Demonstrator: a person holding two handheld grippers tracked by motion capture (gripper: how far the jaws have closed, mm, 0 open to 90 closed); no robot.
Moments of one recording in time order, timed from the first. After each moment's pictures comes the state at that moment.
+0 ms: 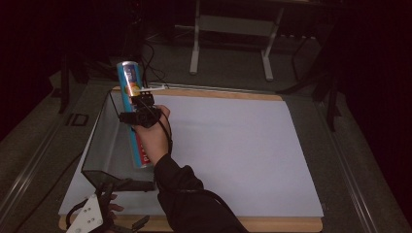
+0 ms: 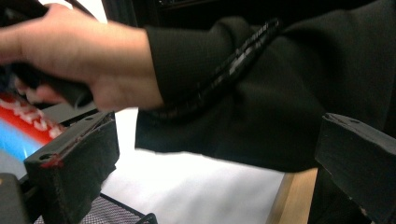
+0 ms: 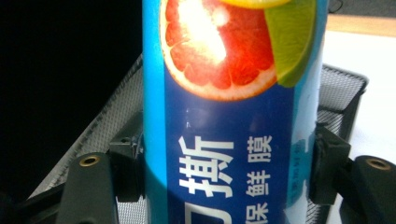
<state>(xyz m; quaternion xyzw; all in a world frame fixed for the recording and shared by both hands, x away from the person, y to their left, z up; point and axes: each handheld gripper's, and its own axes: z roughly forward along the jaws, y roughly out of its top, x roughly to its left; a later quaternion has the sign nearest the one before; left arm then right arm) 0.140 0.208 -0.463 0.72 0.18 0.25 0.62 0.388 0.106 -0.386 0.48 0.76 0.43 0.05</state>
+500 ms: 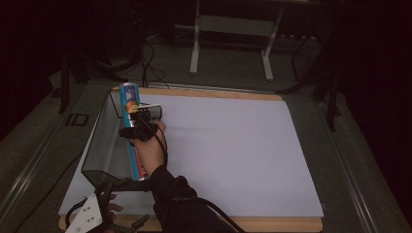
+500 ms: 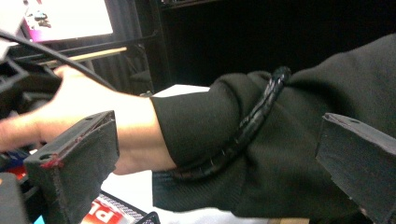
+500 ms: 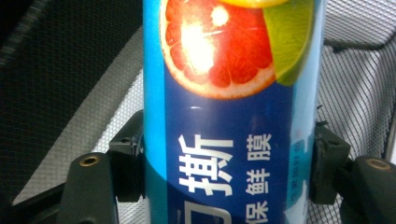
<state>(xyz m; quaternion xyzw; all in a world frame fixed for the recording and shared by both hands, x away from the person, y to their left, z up) 0.140 0.209 -0.463 0.72 0.19 0.25 0.62 0.385 0.121 -0.446 0.51 0.77 0.38 0.02</state>
